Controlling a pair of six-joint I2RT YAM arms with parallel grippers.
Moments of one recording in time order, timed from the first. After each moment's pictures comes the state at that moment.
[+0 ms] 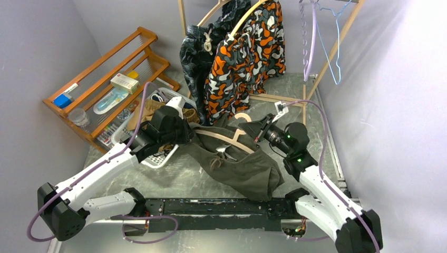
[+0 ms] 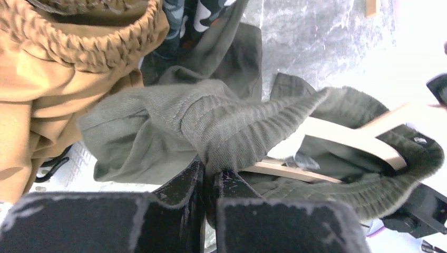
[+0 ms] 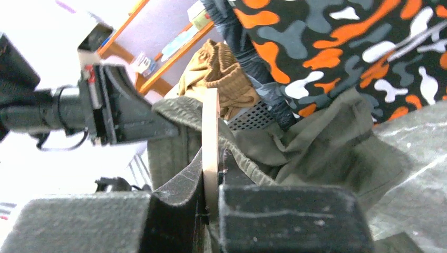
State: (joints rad) left arm -0.72 1.07 0.93 -0.49 -0.09 -0.65; right arm 0.40 0.88 0.47 0.41 -0.42 0.71
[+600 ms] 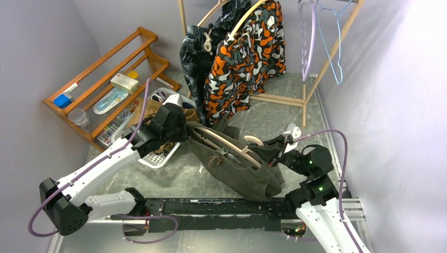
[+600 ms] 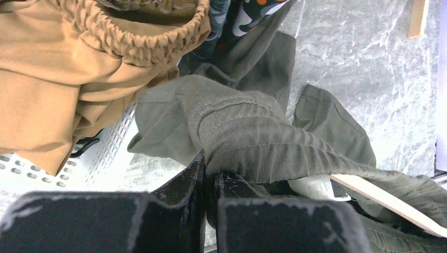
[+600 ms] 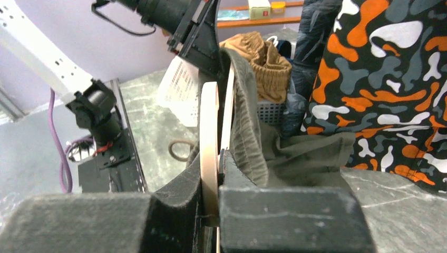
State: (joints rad) left arm -0.74 1.12 1.04 -0.64 -0.24 -0.71; right arm 0.40 0.36 0.47 0.04 -0.67 0.20
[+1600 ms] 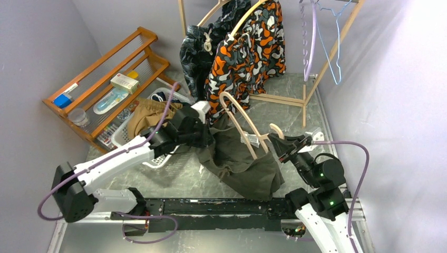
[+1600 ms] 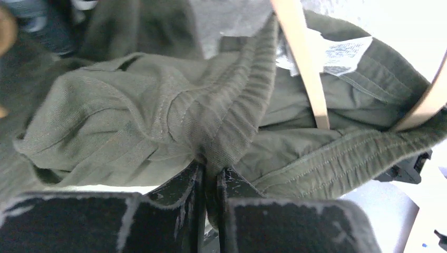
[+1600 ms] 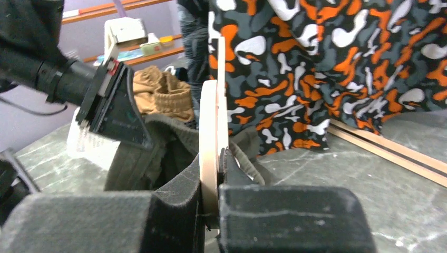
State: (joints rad) left arm -0.82 1.20 0.98 -0.42 0.03 -0.62; right arm 0.40 0.17 0.53 -0.17 -0.27 0.16
